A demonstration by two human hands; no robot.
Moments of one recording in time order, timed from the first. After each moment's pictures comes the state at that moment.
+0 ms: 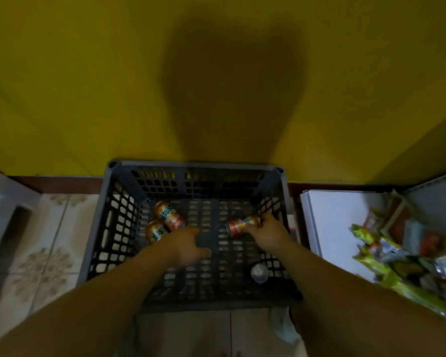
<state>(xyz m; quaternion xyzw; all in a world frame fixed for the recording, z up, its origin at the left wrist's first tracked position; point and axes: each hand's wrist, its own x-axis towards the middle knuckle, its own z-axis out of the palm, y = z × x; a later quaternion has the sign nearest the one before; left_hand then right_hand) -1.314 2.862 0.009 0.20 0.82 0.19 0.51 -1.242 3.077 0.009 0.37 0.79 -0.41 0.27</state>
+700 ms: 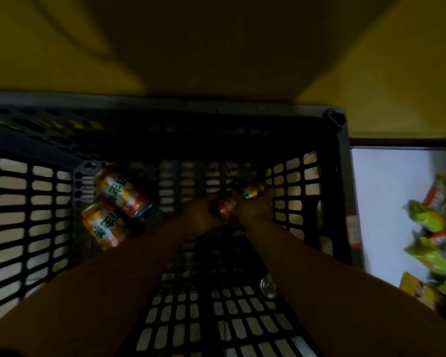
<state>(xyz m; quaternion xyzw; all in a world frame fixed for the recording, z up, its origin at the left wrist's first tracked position) -1.351 2.962 -0.227 0.09 0.76 0.34 0.55 -1.303 3.080 -0.211 0.61 0.58 -0.53 0.08</state>
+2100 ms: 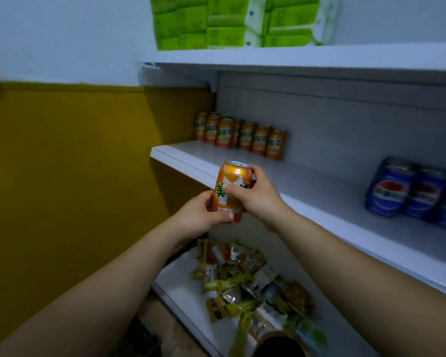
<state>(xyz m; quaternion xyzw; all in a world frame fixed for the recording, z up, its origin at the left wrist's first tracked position) -1.025 3.064 0.420 0.55 0.59 0.45 0.38 -0.883 3.126 0.453 0.41 0.70 -0.43 -0.39</state>
